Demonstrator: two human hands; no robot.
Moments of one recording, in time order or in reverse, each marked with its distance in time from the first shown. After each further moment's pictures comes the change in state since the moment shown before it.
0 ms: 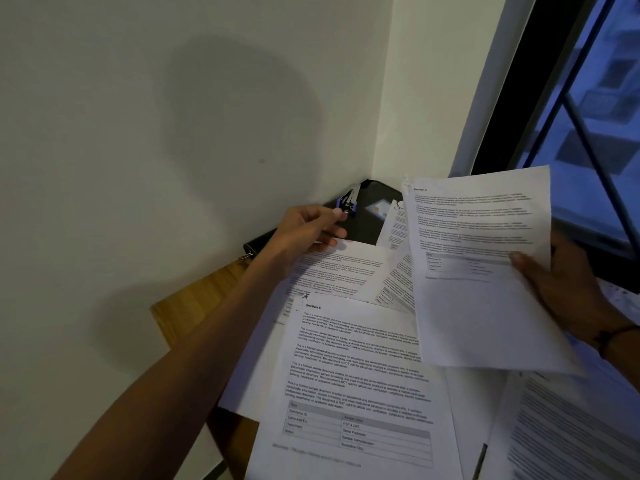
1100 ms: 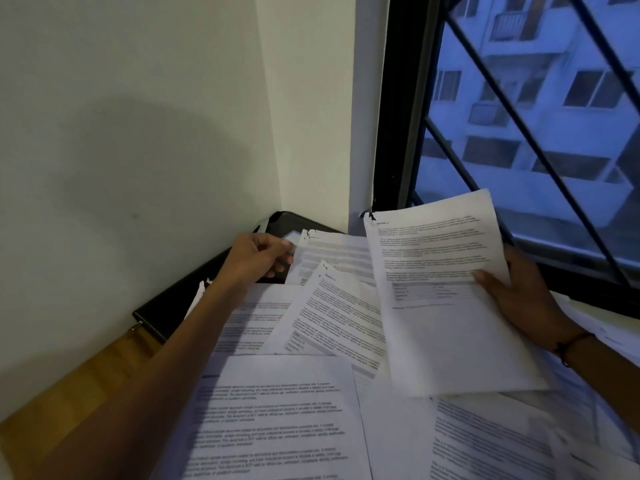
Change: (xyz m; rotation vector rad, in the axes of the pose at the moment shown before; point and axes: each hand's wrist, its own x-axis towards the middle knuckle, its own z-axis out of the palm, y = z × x) left_hand 0.063 0.005 0.073 0.210 -0.017 0.077; right_hand -0.012 0.033 -0.080 -0.140 0.125 0.075
